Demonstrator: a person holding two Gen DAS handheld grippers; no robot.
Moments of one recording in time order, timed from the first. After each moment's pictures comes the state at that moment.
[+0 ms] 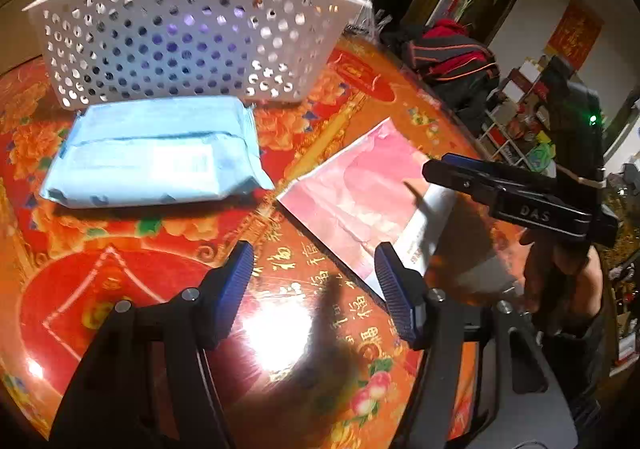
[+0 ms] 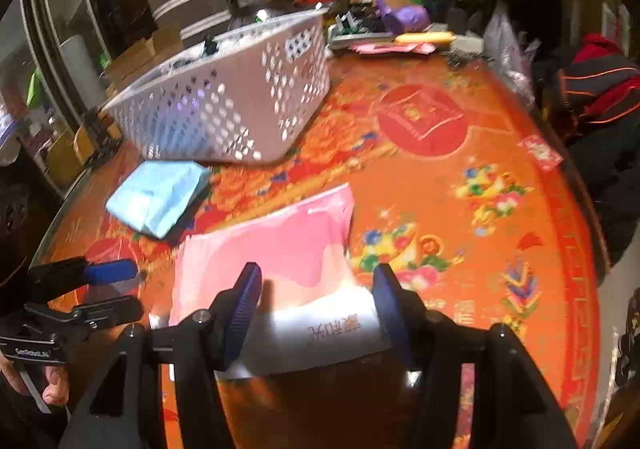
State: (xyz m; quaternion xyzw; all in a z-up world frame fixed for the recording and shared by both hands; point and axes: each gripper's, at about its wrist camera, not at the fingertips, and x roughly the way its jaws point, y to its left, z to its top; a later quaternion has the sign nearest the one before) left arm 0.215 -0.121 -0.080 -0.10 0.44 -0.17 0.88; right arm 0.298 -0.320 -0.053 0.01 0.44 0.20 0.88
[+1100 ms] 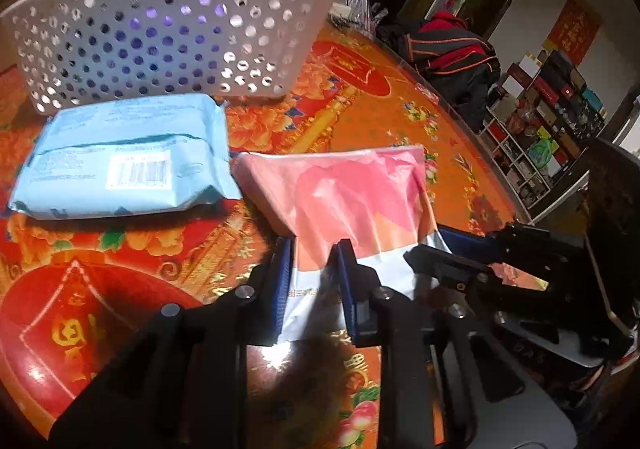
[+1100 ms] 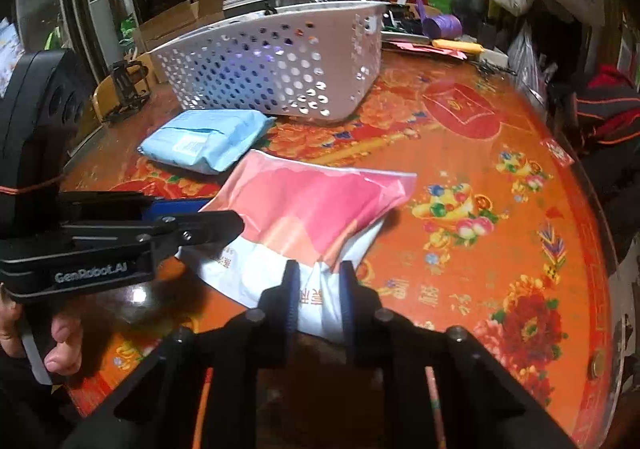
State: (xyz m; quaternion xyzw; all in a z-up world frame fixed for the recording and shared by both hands) left arm 0.232 -0.146 -0.083 -0.09 0.44 -0.17 0.87; right arm 0.232 -0.271 -0.052 -0.04 0.42 0.21 0.88
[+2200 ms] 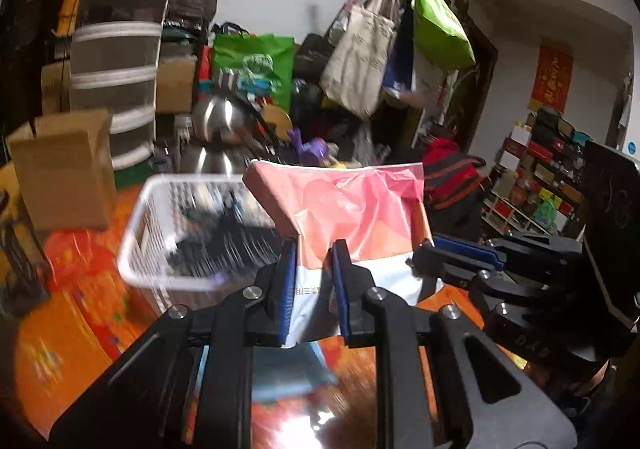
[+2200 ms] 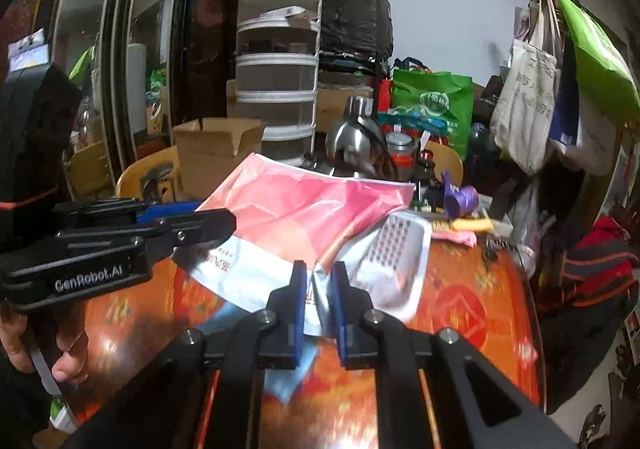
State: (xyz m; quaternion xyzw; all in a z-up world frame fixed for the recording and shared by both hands) left arm 0.231 -0.036 0.128 -0.07 0.25 -0.15 0.95; right arm 0.289 -0.172 0.135 -0.09 0.25 0.23 0.94
